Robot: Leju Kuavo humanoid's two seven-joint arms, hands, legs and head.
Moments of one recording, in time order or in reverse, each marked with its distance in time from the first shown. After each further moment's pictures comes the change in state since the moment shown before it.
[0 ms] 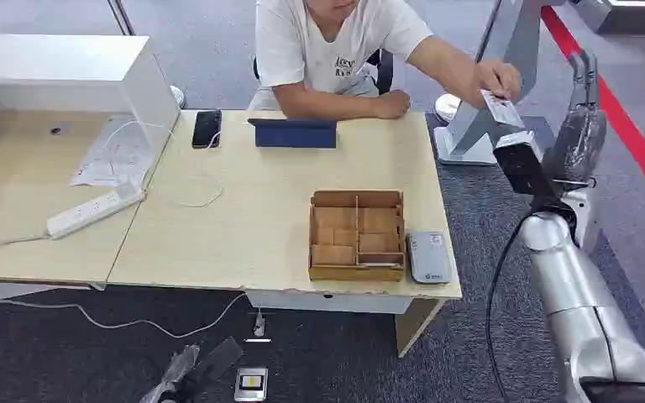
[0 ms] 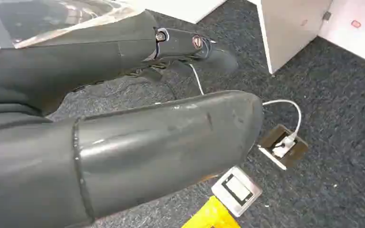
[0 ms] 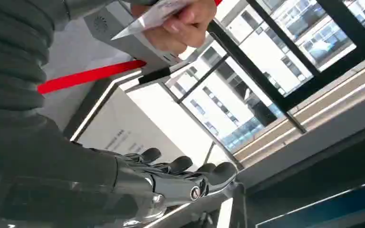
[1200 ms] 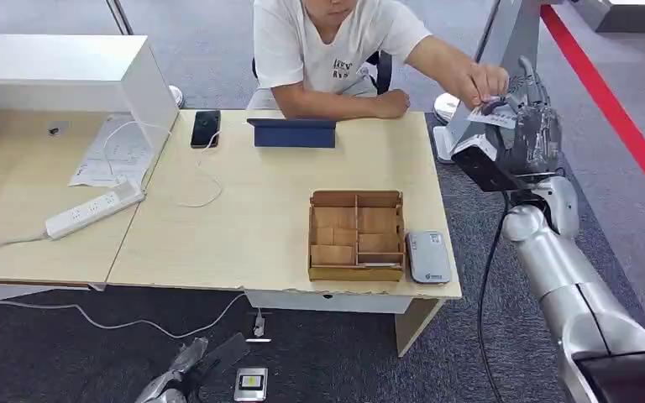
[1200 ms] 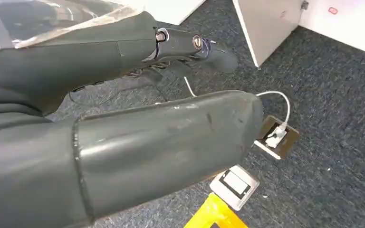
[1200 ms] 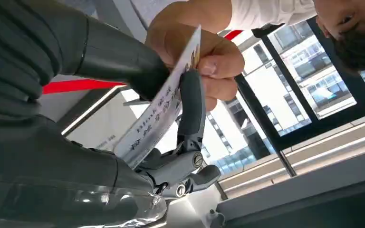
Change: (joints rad) left arm -0.043 0.000 -0.011 0.000 -0.079 -0.088 0.032; right arm -0.112 0.008 0.157 0.241 0.016 0.007 -0.022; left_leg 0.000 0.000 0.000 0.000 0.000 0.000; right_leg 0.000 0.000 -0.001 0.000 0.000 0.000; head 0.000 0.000
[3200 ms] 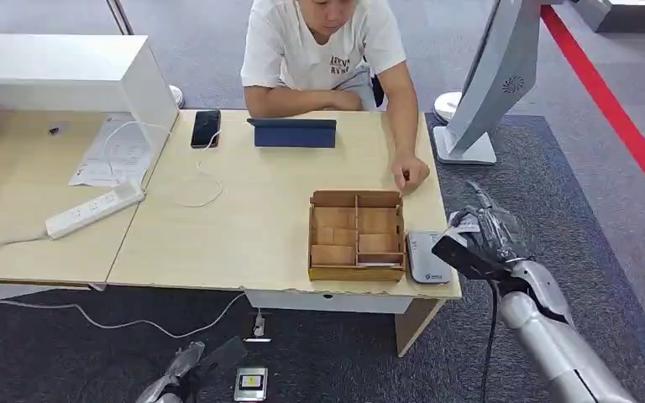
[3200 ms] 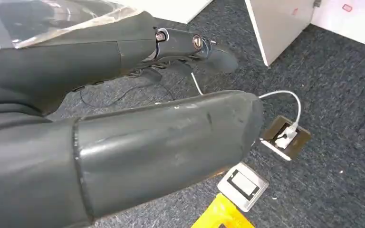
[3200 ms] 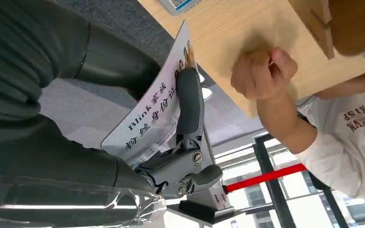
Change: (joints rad) left arm 0.023 0.003 0.033 0.000 -0.019 0.014 0.014; right arm 0.338 -0.122 0.100 -0.177 0.047 0.290 0.191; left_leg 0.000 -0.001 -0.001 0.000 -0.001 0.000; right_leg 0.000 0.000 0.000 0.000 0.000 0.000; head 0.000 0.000
